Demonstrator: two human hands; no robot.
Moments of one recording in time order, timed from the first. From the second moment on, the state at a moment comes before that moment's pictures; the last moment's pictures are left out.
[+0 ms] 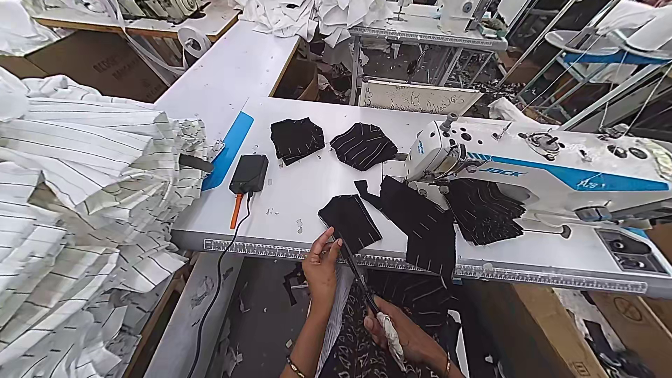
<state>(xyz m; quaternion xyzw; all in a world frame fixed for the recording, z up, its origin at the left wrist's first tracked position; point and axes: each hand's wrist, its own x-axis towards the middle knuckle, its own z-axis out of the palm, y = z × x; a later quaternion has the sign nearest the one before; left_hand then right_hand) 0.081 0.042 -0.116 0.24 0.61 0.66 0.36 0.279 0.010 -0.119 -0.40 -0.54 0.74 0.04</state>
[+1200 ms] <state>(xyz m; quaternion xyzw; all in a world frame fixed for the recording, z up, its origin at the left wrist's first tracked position) 0.046 0.049 -0.115 0.39 0.55 0.53 0.50 0.270 0.020 -0.113 -0.44 -0.50 0.74 0.12</state>
